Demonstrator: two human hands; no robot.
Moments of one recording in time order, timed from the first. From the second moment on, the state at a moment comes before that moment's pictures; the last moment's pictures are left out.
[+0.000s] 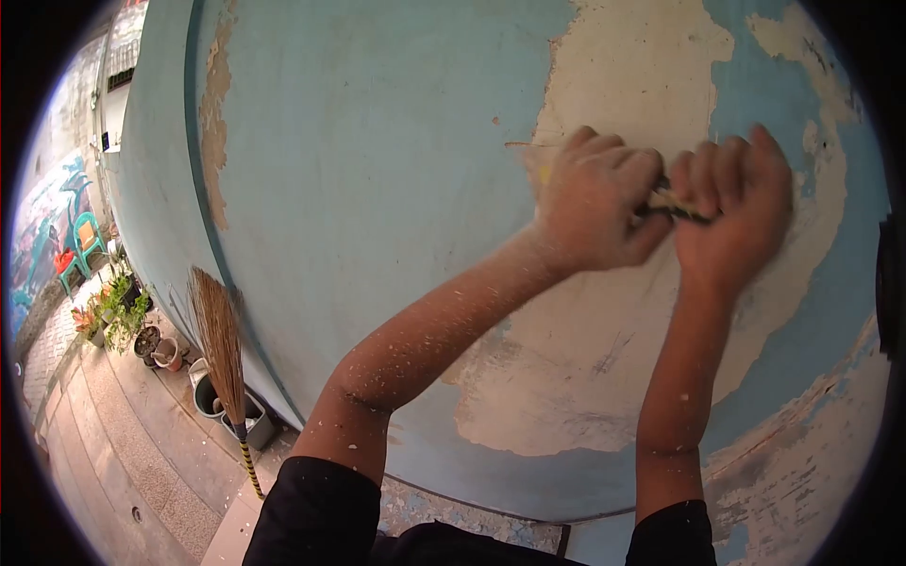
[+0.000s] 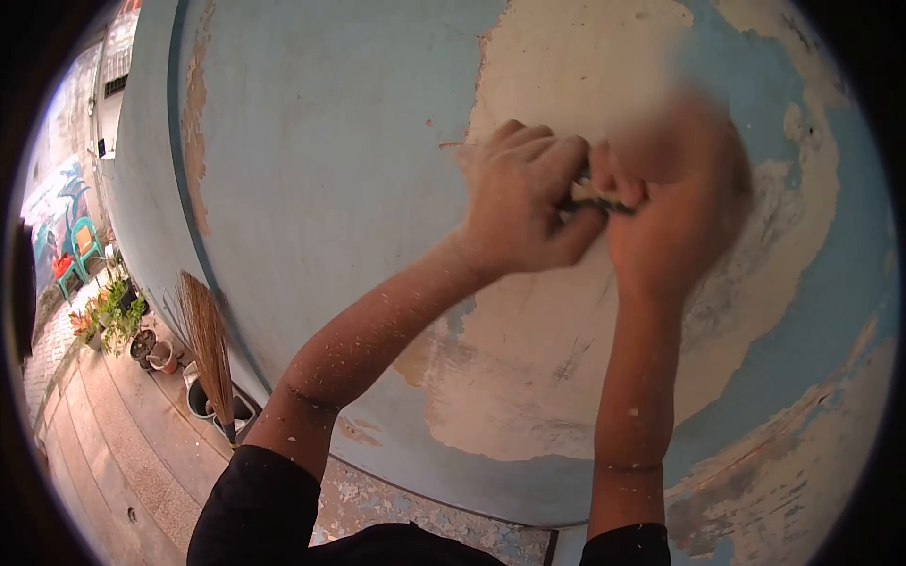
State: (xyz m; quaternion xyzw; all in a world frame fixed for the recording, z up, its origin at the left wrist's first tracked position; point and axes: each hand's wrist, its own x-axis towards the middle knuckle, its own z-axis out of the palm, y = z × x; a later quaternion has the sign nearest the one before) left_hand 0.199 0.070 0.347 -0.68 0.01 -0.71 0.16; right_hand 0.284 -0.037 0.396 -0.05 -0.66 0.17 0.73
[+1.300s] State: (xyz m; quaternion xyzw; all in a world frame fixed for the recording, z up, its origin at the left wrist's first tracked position) left_hand 0.170 0.074 0.346 -0.73 0.04 -0.66 0.18; right_hand 0.263 -0.034 0.384 -0.08 -0.63 0.14 0.76
